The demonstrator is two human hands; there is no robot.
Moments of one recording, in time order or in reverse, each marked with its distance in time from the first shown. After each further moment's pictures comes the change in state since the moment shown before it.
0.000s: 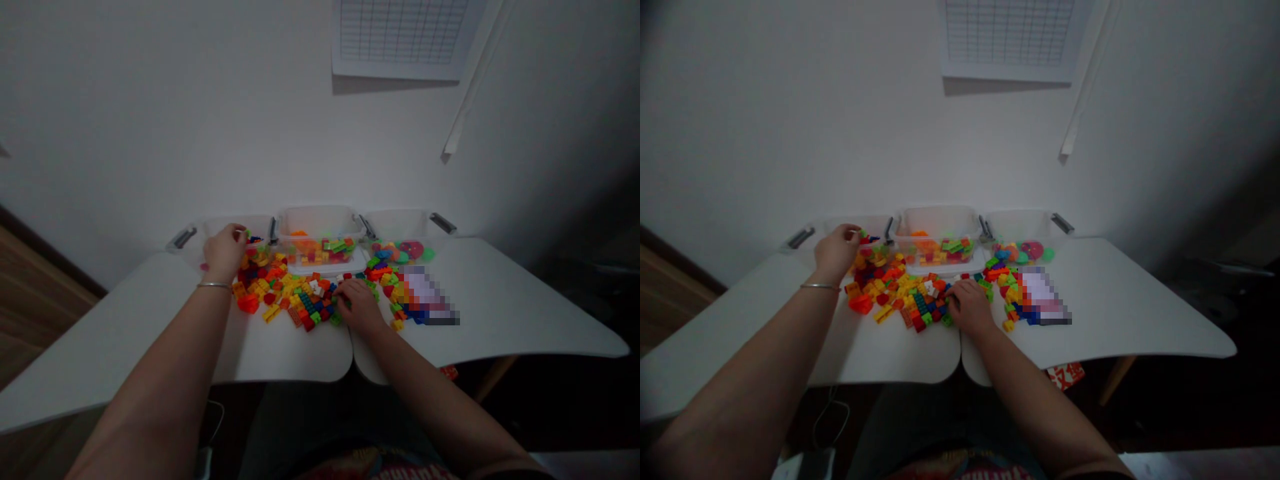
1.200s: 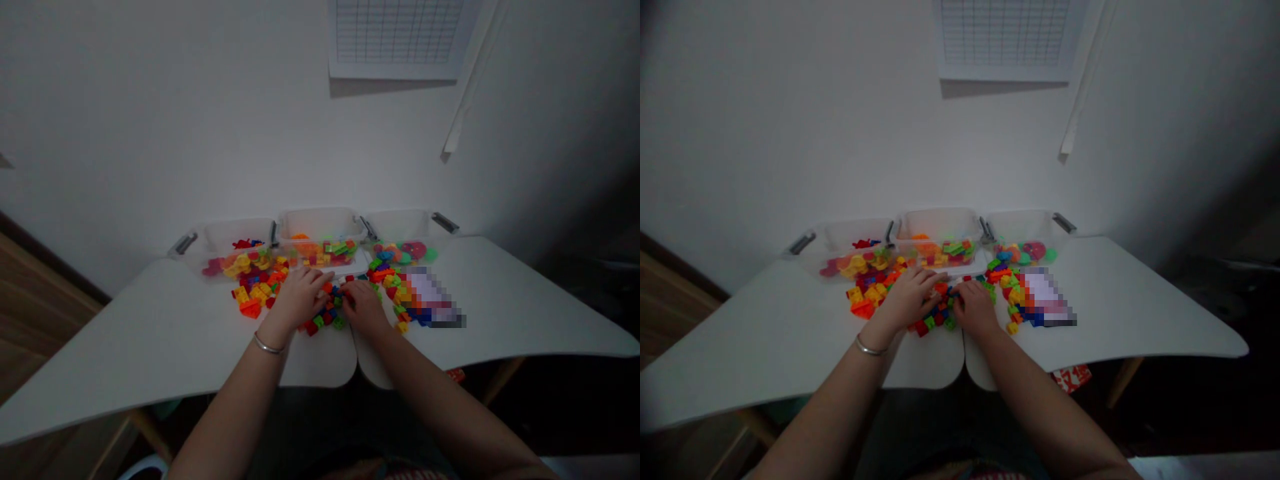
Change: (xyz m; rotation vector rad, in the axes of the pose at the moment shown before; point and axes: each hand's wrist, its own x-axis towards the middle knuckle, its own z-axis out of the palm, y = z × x) left_hand -0.130 0.067 0.022 0.091 -0.438 0.910; right_hand 0.000 0.003 0.004 -0.024 0.016 0.083
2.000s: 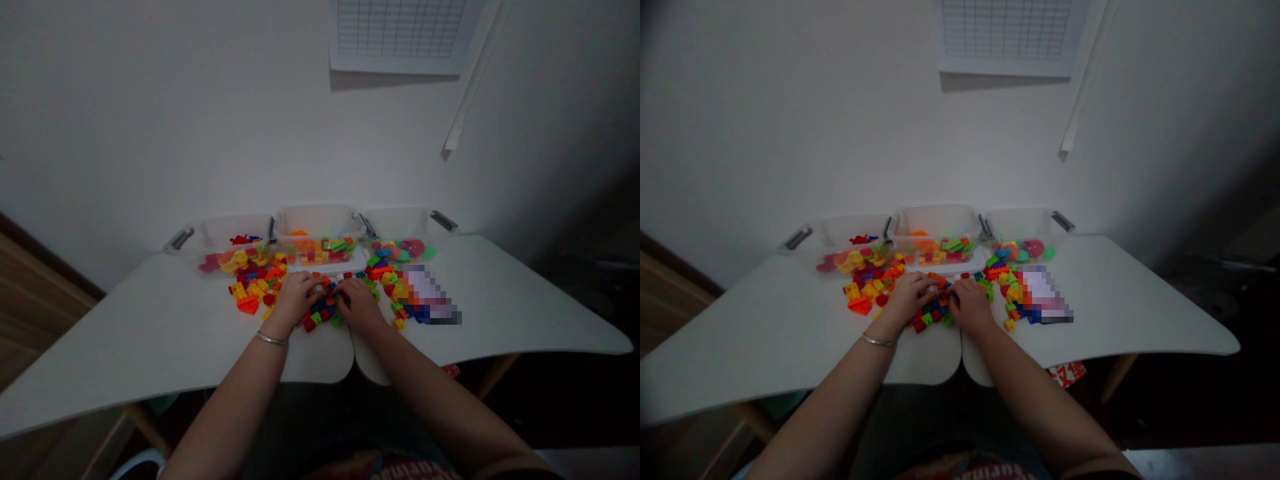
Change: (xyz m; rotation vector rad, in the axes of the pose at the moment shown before) left_hand -0.013 -0.023 0.049 -0.185 0.037 -0.164; right_hand 0.001 -0.001 0.004 0.032 -0.066 -0.009
